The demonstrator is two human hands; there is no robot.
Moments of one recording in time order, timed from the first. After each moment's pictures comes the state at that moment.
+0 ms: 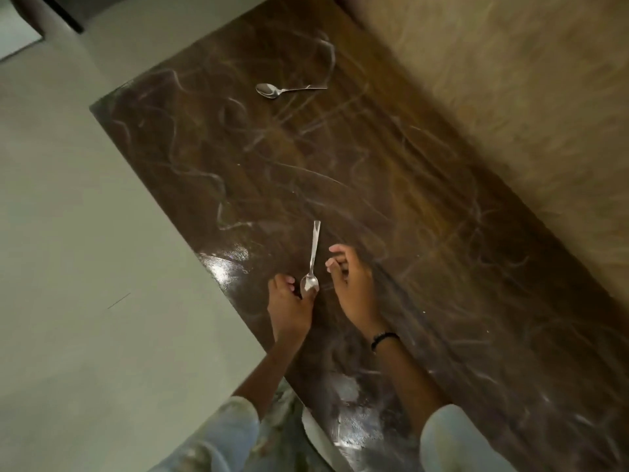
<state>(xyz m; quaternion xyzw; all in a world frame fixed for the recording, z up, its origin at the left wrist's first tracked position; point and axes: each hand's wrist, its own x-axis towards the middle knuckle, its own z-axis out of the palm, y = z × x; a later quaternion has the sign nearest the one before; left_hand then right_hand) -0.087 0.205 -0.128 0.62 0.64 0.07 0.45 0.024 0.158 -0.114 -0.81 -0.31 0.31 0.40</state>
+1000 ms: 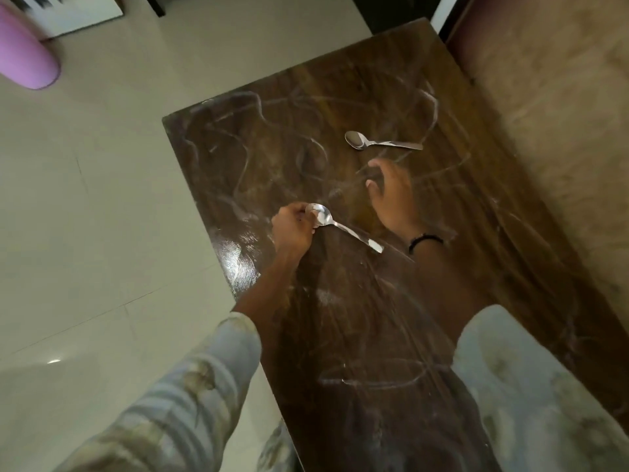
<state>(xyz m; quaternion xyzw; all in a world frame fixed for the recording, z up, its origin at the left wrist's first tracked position) -0.042 0.478 -0.153 0.54 0.64 0.20 0.52 0.136 0.442 -0.126 -0.79 -0.51 0.20 0.28</state>
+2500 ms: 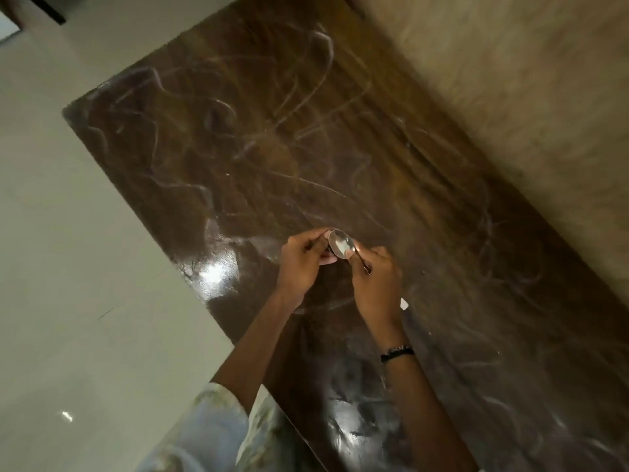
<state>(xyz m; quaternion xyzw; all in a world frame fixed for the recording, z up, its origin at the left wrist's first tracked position) -0.010 0.286 -0.114 0.51 0.47 0.13 0.71 0.062 0.186 -0.099 -0.88 -0.24 0.22 0.34</state>
